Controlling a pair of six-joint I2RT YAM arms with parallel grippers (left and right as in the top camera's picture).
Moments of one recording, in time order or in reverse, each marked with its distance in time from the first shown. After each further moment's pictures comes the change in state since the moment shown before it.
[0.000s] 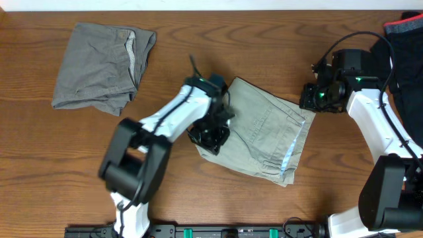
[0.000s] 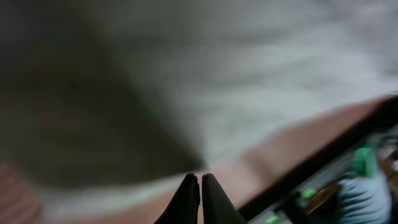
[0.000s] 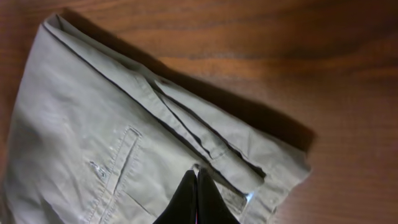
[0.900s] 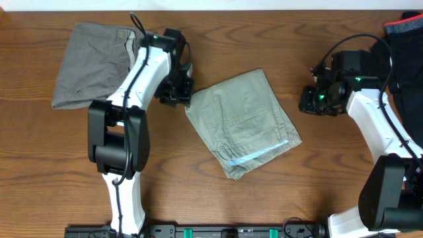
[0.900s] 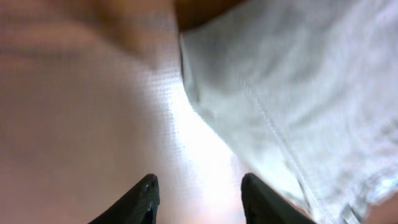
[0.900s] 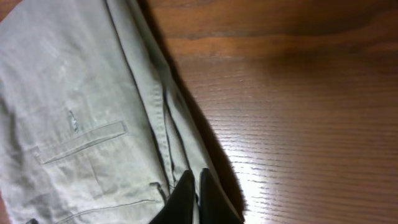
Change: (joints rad) left arm 0.323 0.137 0.405 -0.139 -0.204 -0.171; right arm 0.000 0.000 0.000 -0.044 -0.019 -0.017
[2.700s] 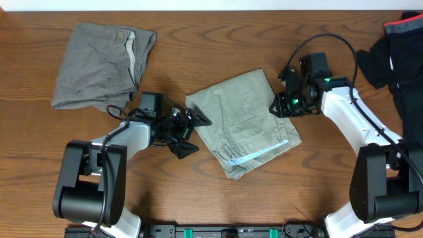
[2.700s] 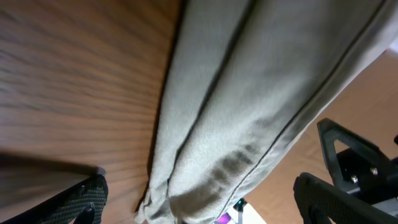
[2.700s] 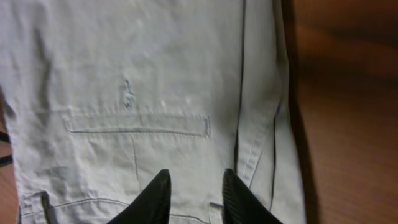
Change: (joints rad) left arm 0.064 -0.392 -1.041 1.097 0.690 -0.946; right arm 0.165 0.073 -0.021 0.072 -0.067 -0.099
